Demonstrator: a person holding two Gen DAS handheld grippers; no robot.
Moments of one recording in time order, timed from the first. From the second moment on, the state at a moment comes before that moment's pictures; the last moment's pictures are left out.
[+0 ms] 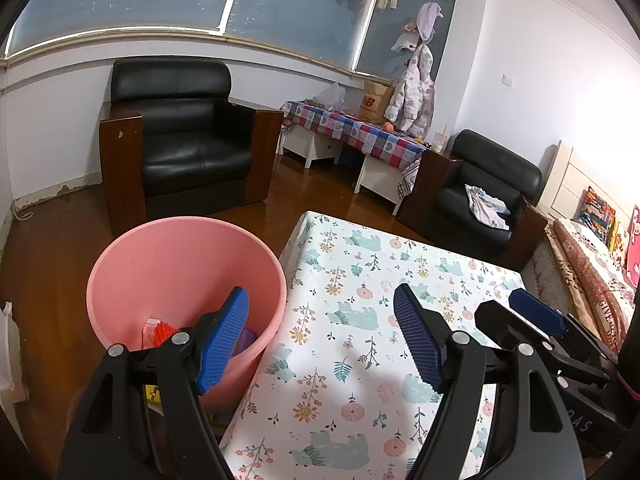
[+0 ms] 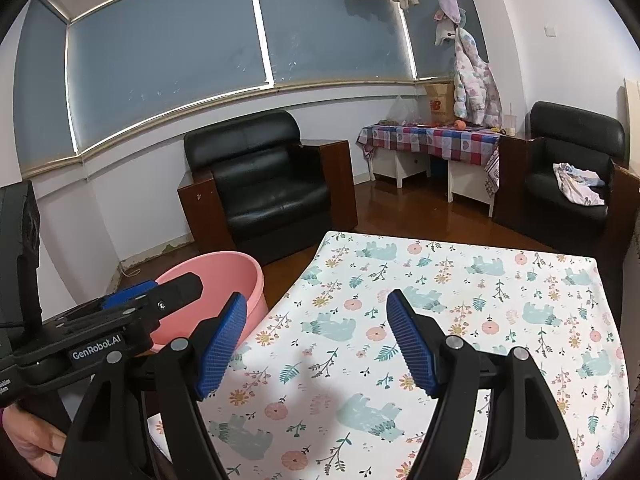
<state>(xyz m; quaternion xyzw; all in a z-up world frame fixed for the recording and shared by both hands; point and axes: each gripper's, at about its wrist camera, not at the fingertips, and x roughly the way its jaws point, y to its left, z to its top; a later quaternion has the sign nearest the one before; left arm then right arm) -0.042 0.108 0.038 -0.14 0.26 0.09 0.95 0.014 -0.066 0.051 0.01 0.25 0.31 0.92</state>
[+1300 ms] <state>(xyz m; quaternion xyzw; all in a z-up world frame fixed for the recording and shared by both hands) -0.042 0.111 0.036 -0.12 0.24 0.10 0.96 0.012 -0.072 0.054 0.00 0.24 0.30 0.93</state>
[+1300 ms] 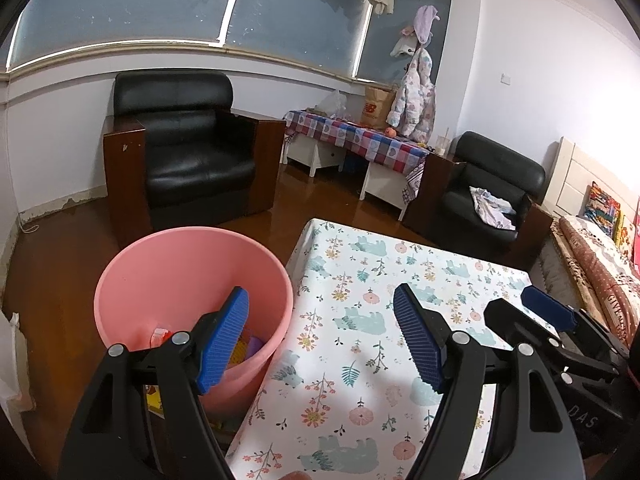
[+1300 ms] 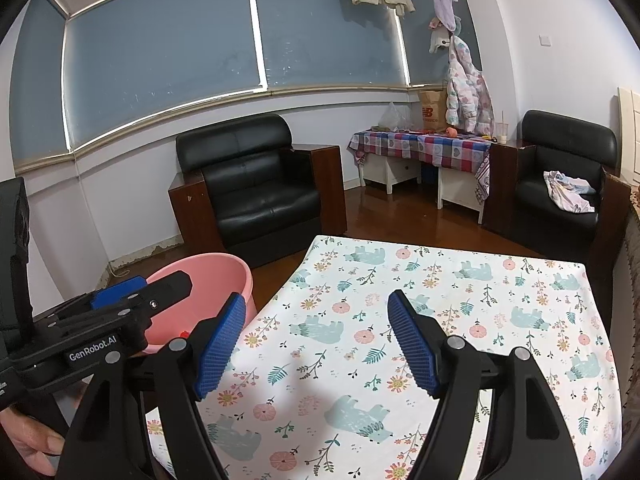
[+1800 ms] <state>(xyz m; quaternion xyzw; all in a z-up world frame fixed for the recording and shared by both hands) -0.043 0.113 0.033 -0.11 0.26 0.12 0.95 0.012 -0.071 0.054 0.00 0.24 0.30 0.93</state>
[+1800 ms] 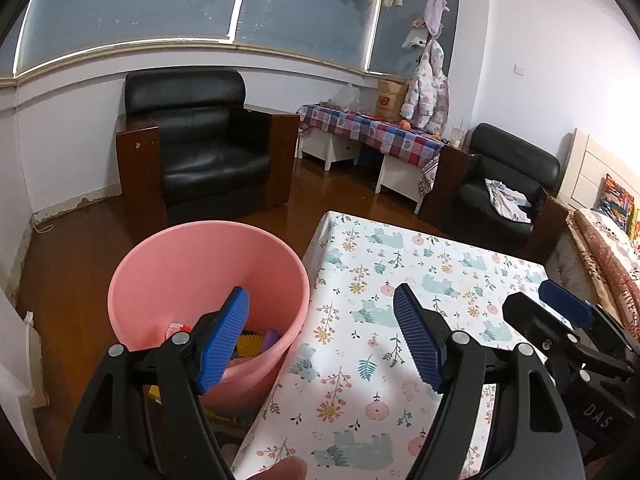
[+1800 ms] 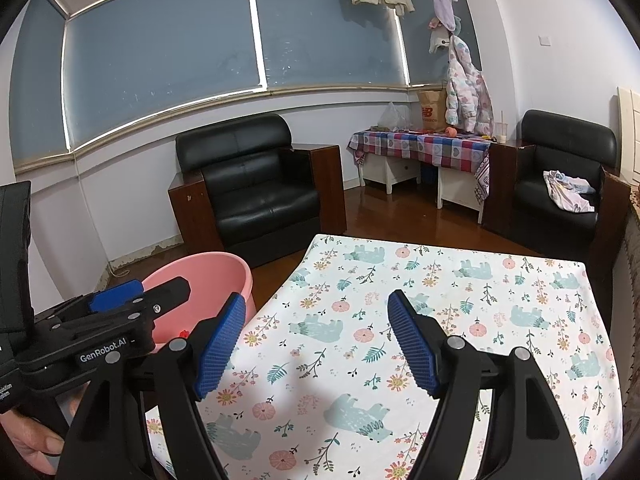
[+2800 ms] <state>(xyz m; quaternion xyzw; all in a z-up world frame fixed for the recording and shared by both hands) -0.044 0.113 0.031 -0.11 0.26 0.15 0.95 0.019 -0.085 0.041 0.00 0.25 0.29 0.92</state>
